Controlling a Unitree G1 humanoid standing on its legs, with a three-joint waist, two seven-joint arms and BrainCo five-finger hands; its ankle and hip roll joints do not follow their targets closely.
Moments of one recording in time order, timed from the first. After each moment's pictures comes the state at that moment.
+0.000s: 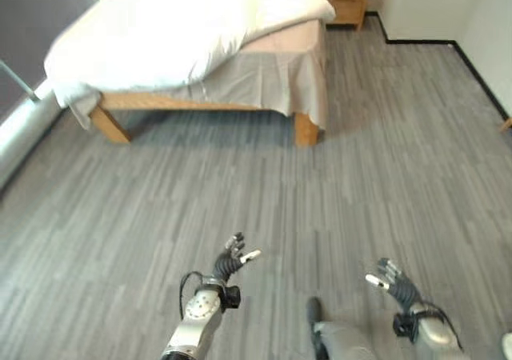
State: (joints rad) left arm 0.02 0.22 -0.23 0.36 -0.35 -0.08 0.03; right arm 0.18 -0.37 0.16 0.34 0.36 -0.06 0.03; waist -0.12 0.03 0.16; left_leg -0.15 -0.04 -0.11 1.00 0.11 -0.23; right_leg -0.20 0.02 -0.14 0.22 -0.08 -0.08
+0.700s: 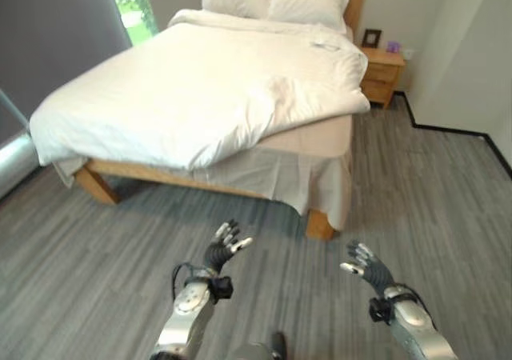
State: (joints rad) left arm -0.03 0.32 -0.17 0.26 -0.38 -0.08 -0.01; right arm 0.06 -0.30 0.29 0.27 0.35 -0.06 0.05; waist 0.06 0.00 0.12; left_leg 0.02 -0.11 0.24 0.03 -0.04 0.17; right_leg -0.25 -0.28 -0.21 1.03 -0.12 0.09
